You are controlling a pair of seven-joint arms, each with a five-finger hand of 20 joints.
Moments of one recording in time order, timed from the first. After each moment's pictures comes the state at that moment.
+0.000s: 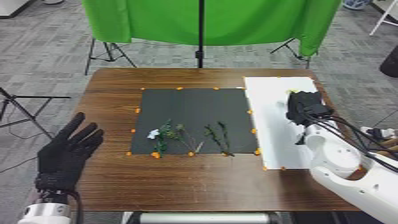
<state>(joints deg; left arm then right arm) 138.7 -56.7 -98.6 -126.5 28.7 10.4 23.9 -63.6 -27.6 31.8 -102.8 -128.8 13.9 40.4</state>
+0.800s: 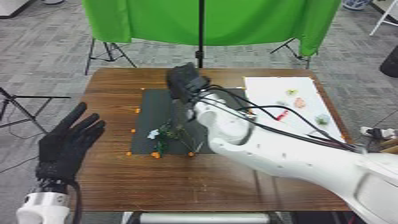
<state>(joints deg) 134.3 -52.6 -97.7 -126.3 28.2 11.0 23.4 -35.5 -68.1 7.0 -83.3 -124.2 19.7 26.3</state>
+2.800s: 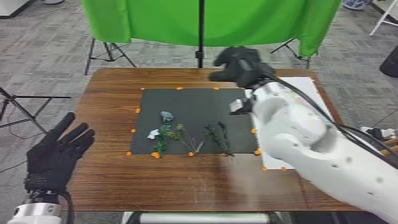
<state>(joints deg) 140.3 -54.7 -101.0 -126.1 25.9 11.5 25.1 -58.6 -44.8 41.2 -115.1 -116.7 7.5 35.4</state>
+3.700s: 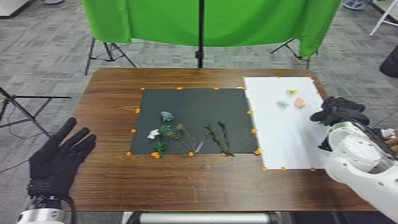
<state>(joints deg) 140.9 -56.8 -99.7 -126.1 26.9 11.4 25.7 -73.3 -26.9 46.3 -99.3 -118.1 9.3 51.9</state>
